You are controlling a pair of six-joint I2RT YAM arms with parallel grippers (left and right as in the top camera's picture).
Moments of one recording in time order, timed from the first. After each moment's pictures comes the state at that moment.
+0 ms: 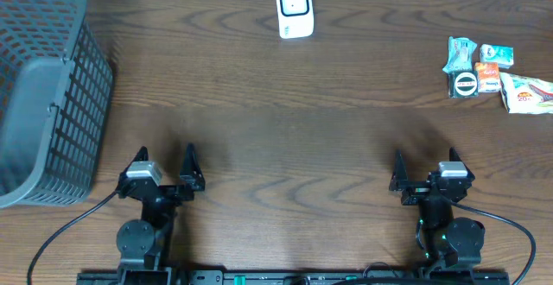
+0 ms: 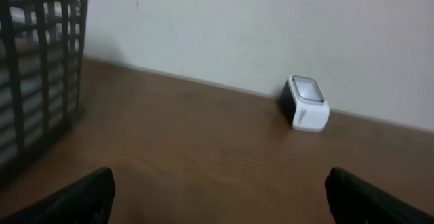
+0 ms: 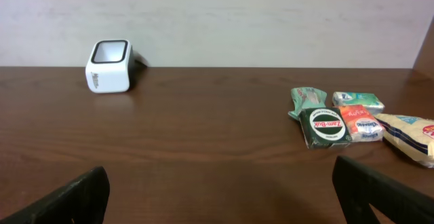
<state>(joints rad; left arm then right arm) -0.05 0.01 0.01 -0.05 -0.01 -0.25 0.03 0.01 0.01 -0.07 0.00 -0.01</state>
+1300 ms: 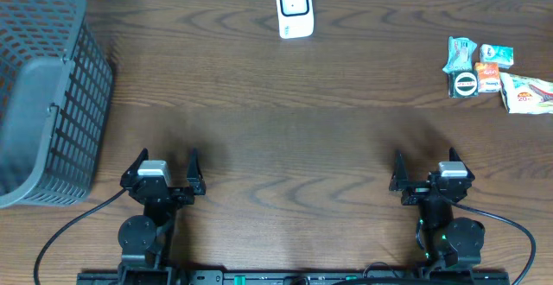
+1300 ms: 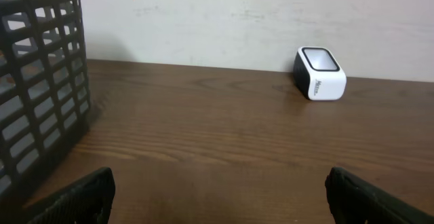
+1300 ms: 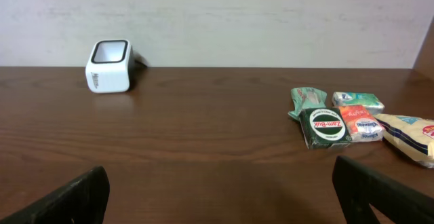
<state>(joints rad) -0.05 0.01 0.01 -0.11 0.00 -0.09 0.03 0.01 0.01 -0.07 0.00 -0.01</state>
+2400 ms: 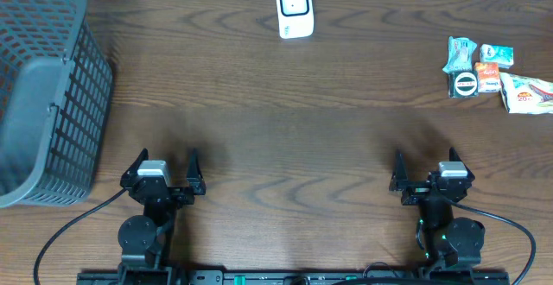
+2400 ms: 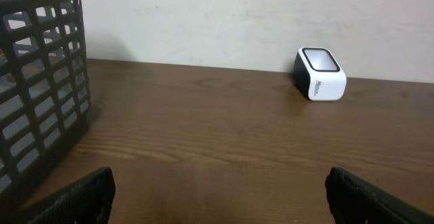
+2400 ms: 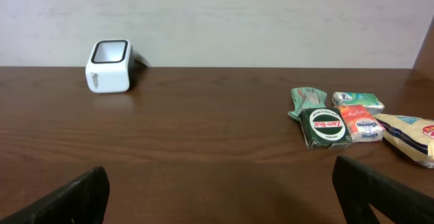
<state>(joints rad) -0.05 0.01 0.01 -0.11 0.00 -0.10 0.03 0.01 0.01 -0.07 0.00 -0.01</state>
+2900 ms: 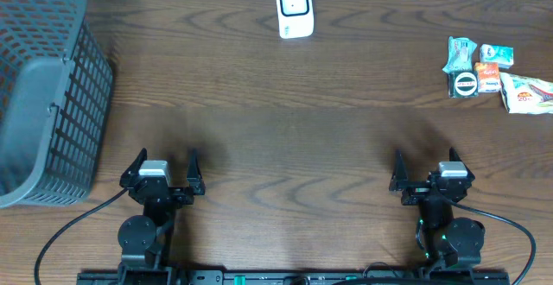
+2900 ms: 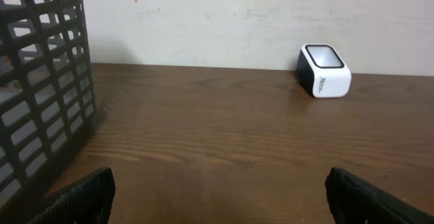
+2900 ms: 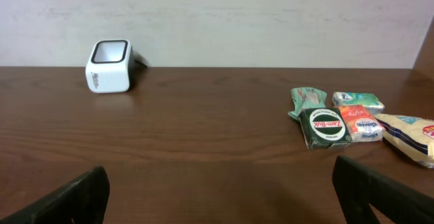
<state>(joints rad) -0.05 0.01 0.01 -0.11 -0.01 -0.06 0.03 0.01 0.01 -0.07 0.00 -0.01</state>
